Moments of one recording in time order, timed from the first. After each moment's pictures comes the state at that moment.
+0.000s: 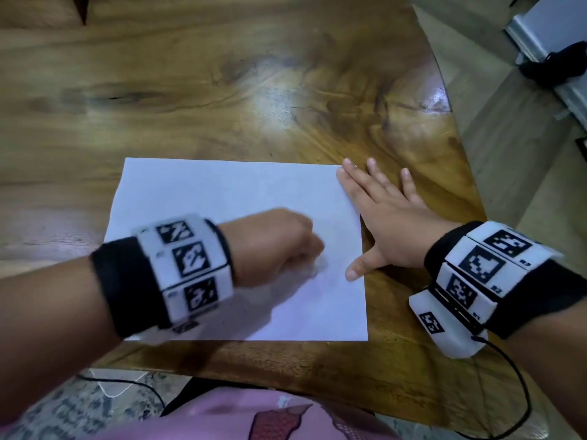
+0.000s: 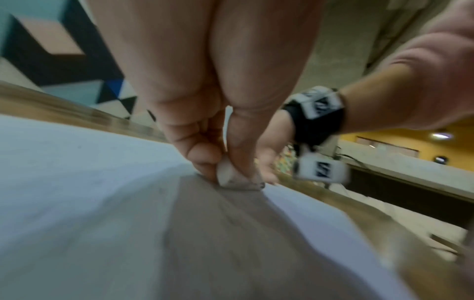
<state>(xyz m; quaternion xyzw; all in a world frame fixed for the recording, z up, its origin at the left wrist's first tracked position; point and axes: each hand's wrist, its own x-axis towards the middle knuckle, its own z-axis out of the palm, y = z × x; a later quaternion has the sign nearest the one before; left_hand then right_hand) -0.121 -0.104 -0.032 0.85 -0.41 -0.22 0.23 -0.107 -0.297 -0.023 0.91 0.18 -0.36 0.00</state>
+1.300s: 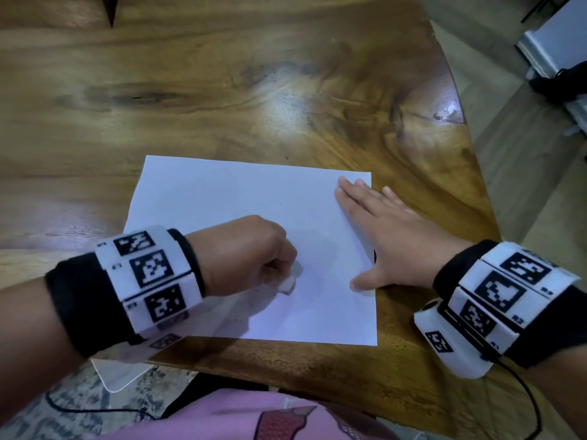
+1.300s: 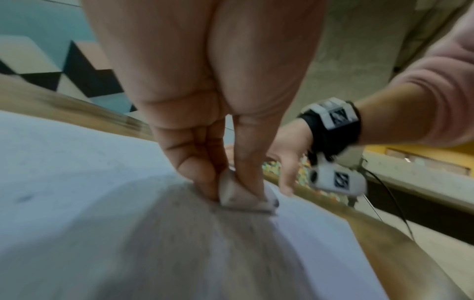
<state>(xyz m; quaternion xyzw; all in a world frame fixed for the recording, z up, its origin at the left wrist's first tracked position) -0.135 -0.069 -0.027 0.88 -0.31 -0.27 0.22 -0.118 -0.287 -0.019 0.91 0.25 -0.34 -0.01</state>
